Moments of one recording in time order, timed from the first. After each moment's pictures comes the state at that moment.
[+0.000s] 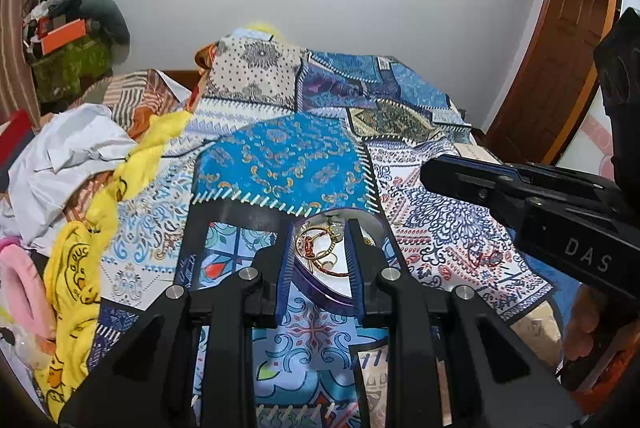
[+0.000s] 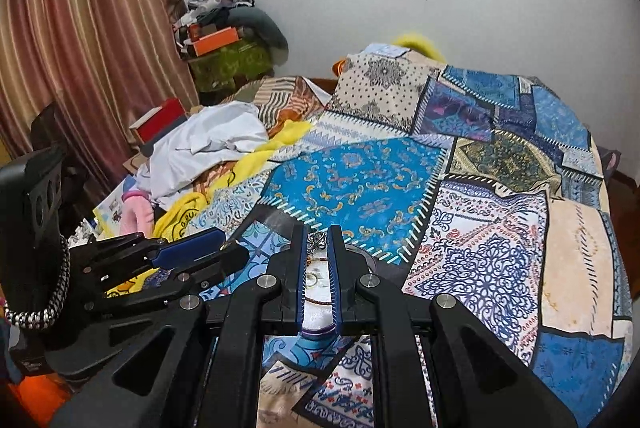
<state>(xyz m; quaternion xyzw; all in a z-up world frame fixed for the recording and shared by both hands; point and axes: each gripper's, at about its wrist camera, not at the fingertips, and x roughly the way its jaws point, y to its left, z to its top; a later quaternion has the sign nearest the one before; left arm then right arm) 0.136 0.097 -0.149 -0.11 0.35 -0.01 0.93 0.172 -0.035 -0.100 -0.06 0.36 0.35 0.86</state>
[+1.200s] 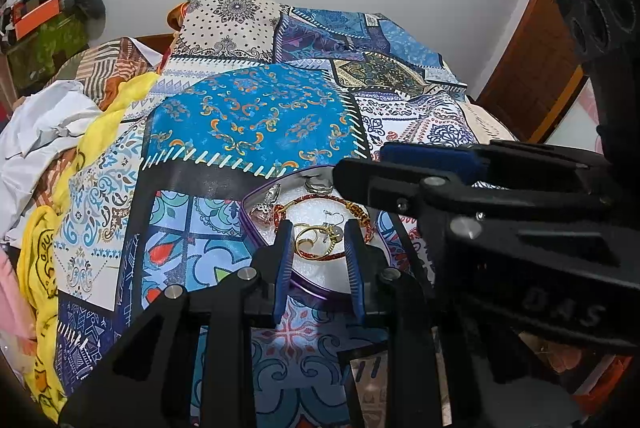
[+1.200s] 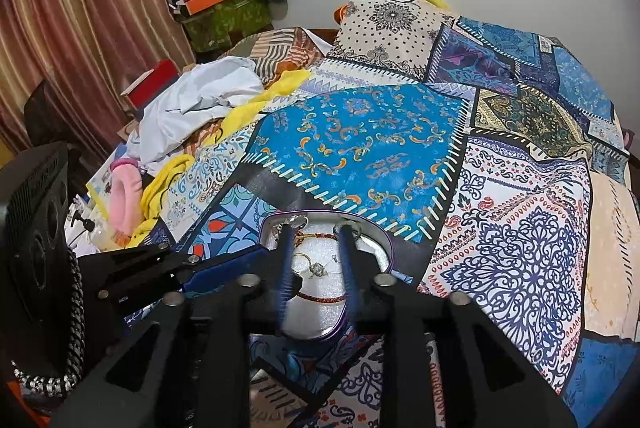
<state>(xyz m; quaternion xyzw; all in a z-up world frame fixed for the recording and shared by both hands) 0.168 0.080 -0.192 -0.11 0.40 -0.05 0.91 0.197 -0.015 -0.140 -0.08 0.43 0.35 0.83</state>
